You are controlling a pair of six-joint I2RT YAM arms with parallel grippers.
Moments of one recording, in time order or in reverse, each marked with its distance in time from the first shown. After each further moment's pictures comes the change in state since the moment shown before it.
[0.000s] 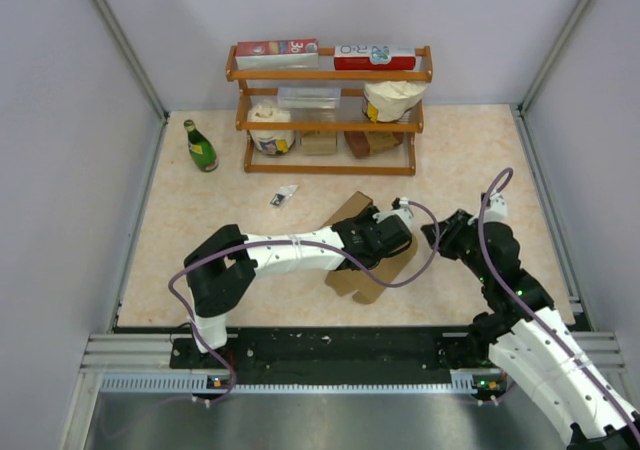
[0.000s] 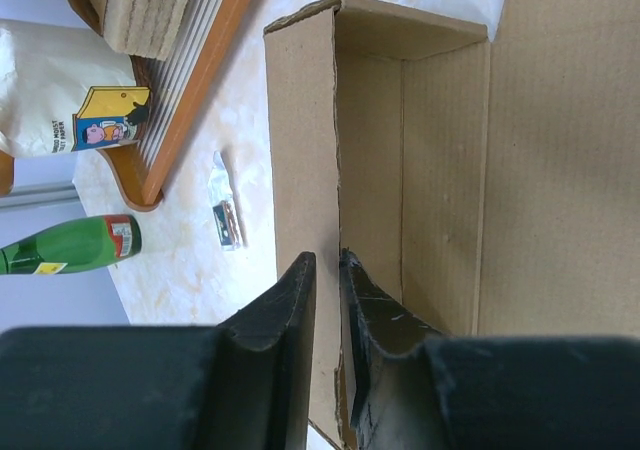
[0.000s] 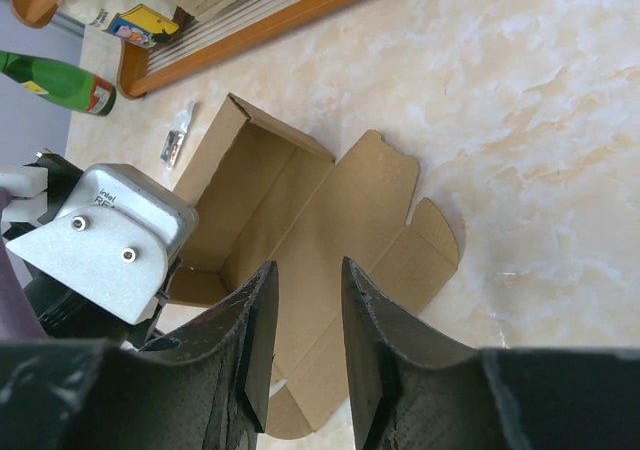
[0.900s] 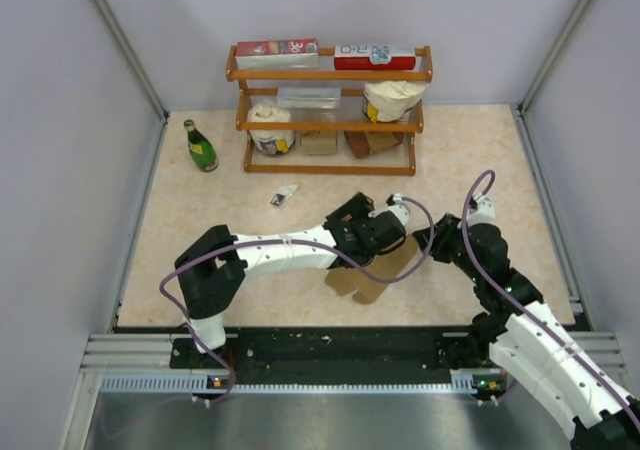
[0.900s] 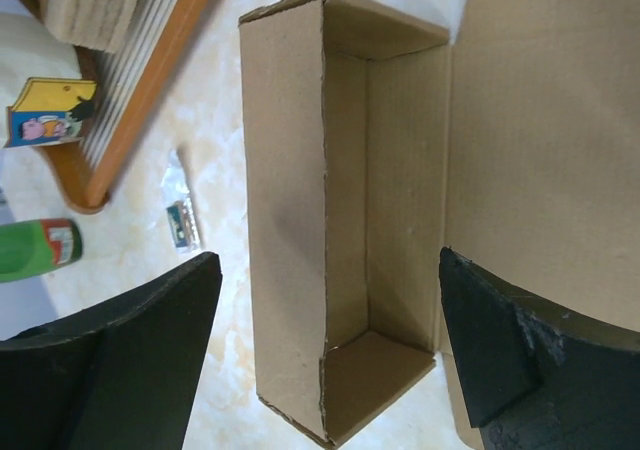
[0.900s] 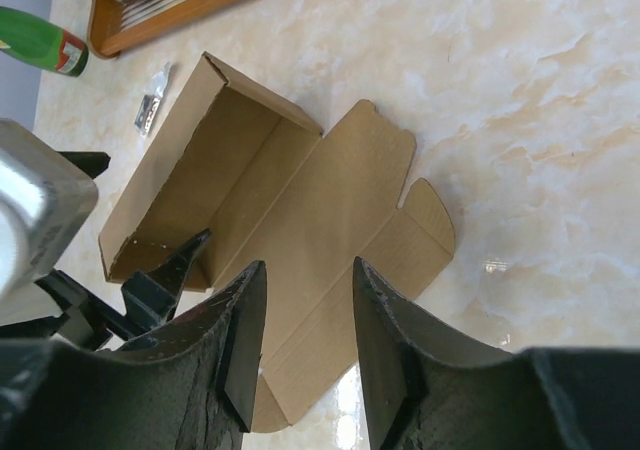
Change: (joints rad) left arm 0.023 -0.060 -0.037 0.018 0.125 -0.077; right arm 0.028 0.053 -0.066 0.079 -0.018 -0.034
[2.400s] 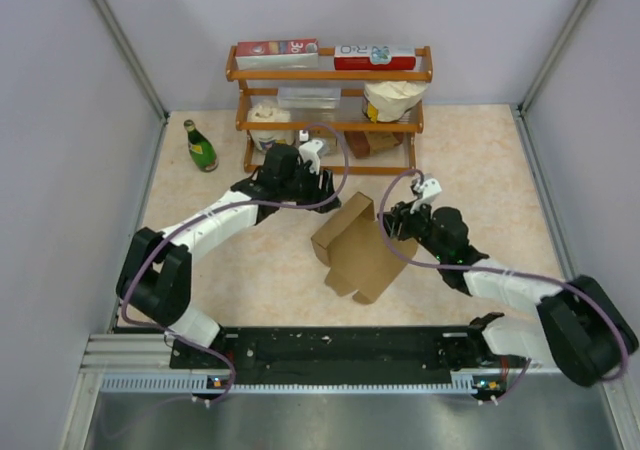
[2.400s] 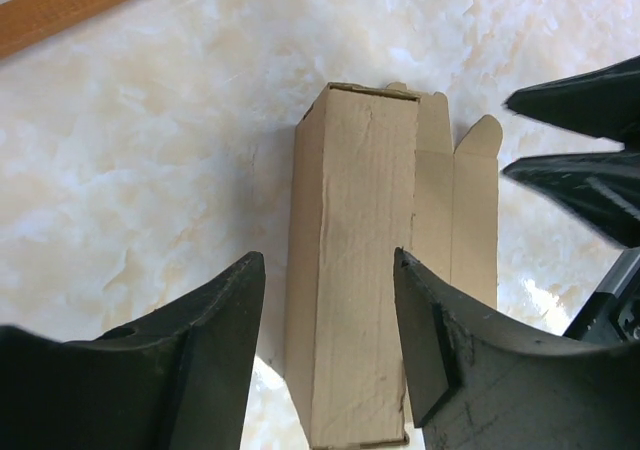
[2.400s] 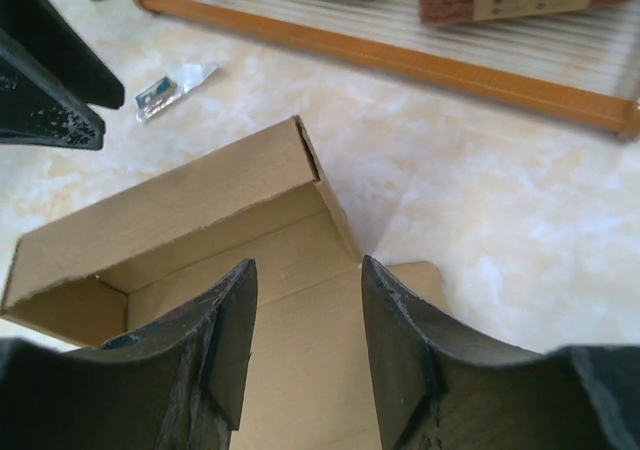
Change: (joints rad) left arm 0.605 -0.228 -0.224 0.318 1.082 -0.272; right arm 0.114 0.693 -0.032 0.923 -0.105 -0.473
